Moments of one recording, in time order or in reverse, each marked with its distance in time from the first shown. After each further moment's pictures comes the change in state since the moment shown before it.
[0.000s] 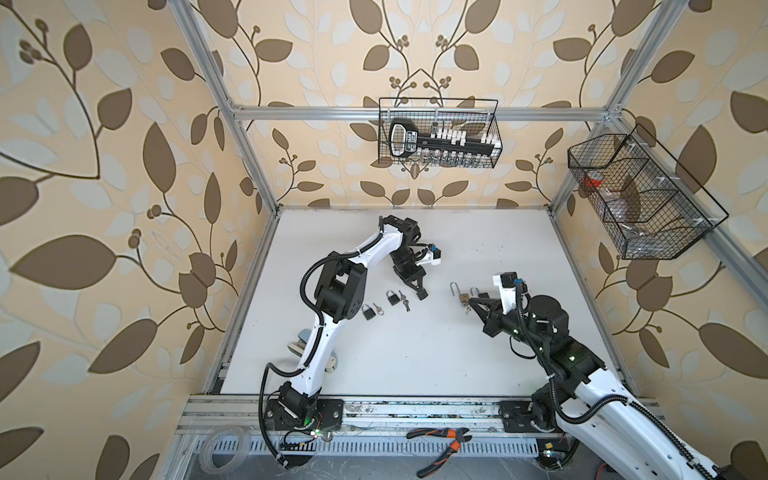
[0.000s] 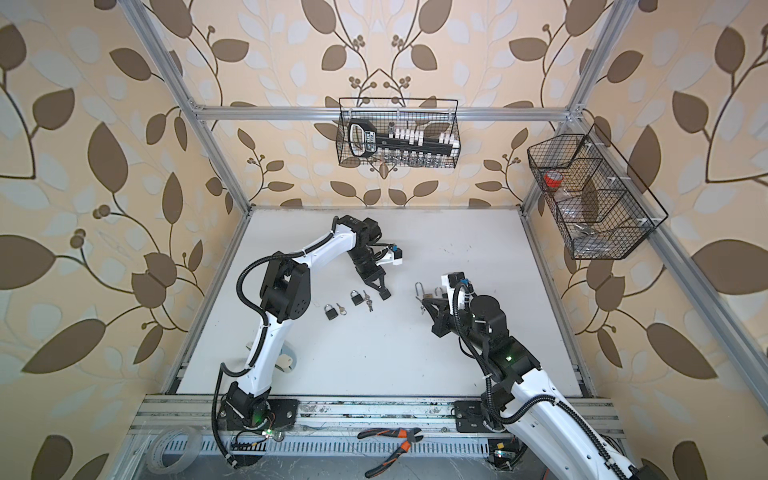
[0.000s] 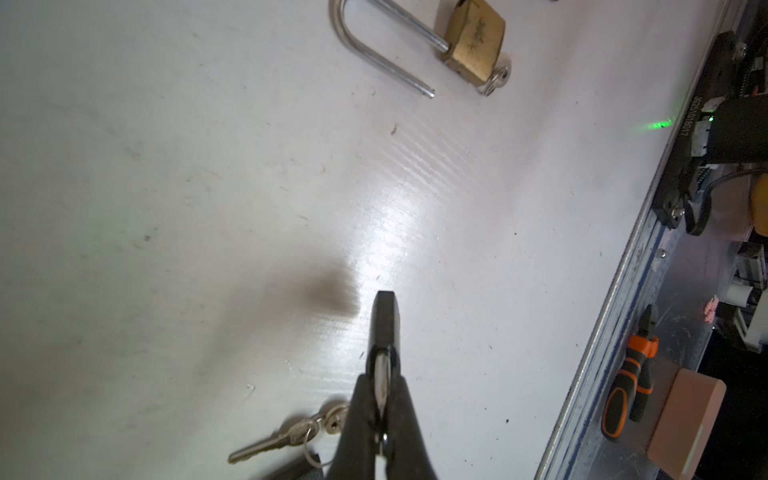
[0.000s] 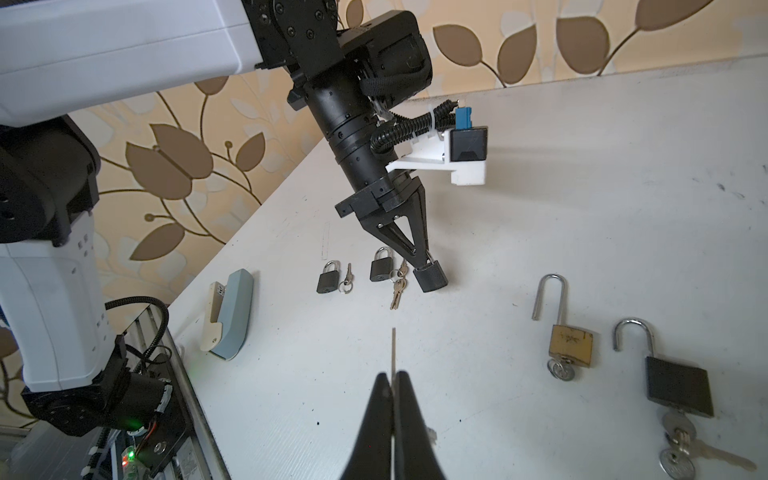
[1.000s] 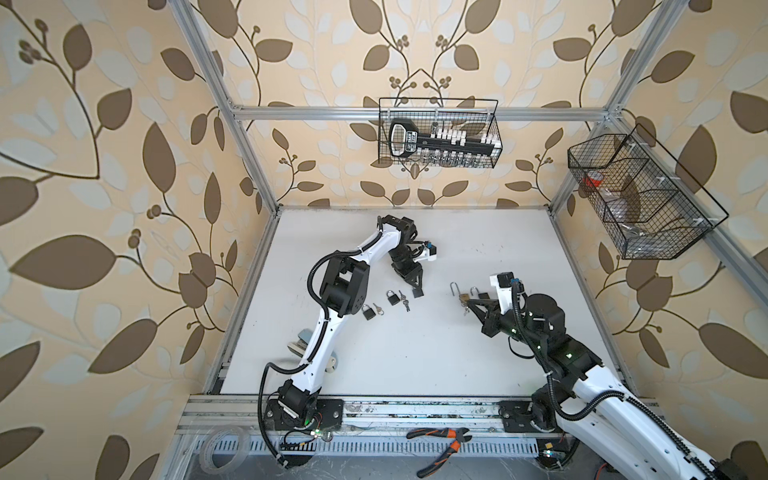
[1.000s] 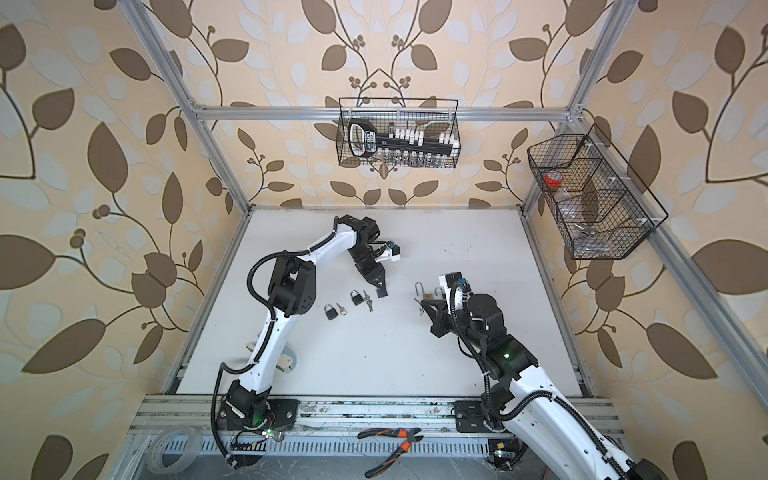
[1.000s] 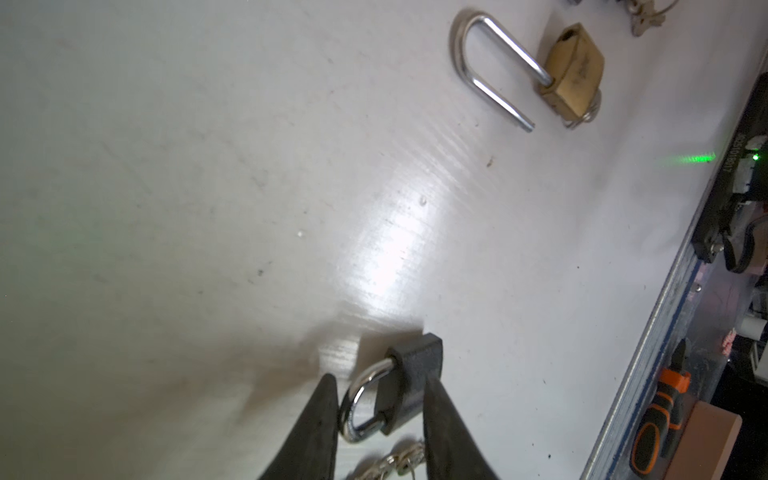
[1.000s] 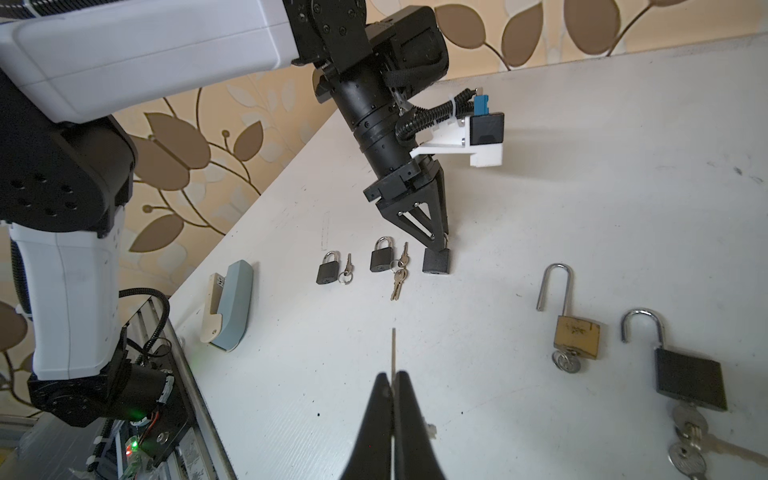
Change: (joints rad) left arm 0.026 0.122 0.114 0.020 -0.016 -0.032; right arm 0.000 0.021 0.000 -0.001 -0.013 0.000
